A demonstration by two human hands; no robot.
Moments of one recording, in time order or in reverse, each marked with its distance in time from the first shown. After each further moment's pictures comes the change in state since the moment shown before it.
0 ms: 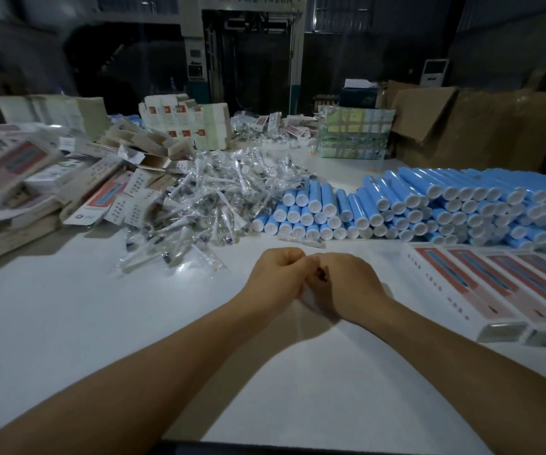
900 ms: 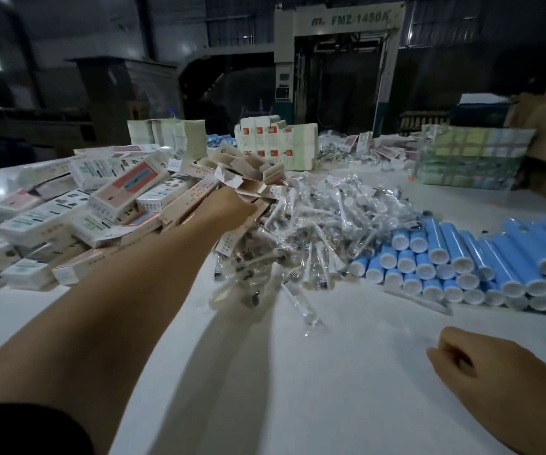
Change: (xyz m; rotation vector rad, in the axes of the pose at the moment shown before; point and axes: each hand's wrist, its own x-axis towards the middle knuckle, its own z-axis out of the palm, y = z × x) left_hand 0.147 -0.015 -0.271 0.820 0.537 -0.226; right_hand 0.010 -0.008 -0.008 0.165 -0.095 0.064
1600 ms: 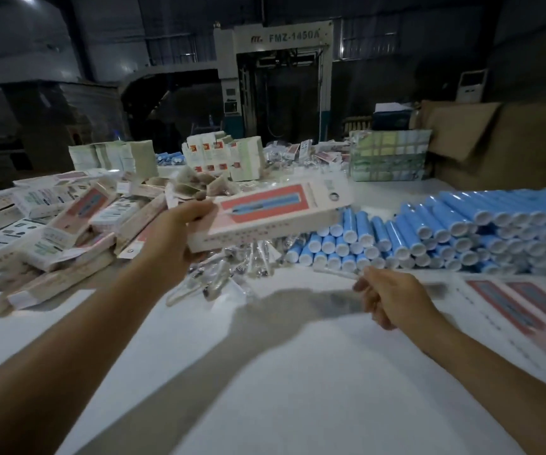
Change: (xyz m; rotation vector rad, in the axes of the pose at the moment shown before) left_hand -0.178 0.069 -0.051 -1.119 -0.195 -0.066; right_hand 0.006 0.009 -0.011 0.941 0.055 0.278
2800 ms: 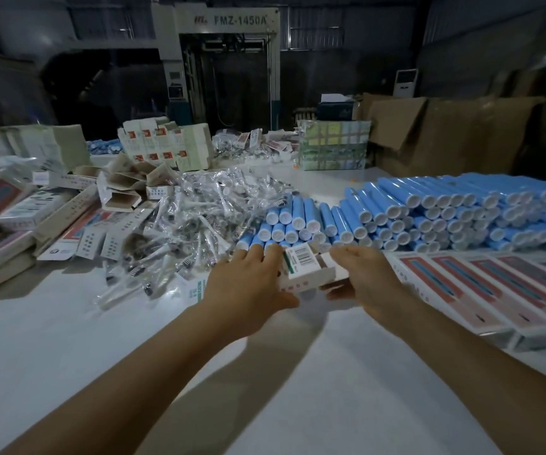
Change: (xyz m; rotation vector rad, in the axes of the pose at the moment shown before) left_hand -0.034 -0.083 0.103 1.615 -0.379 0.623; right_hand -0.012 -0.015 -0.023 0.212 0.057 0.092
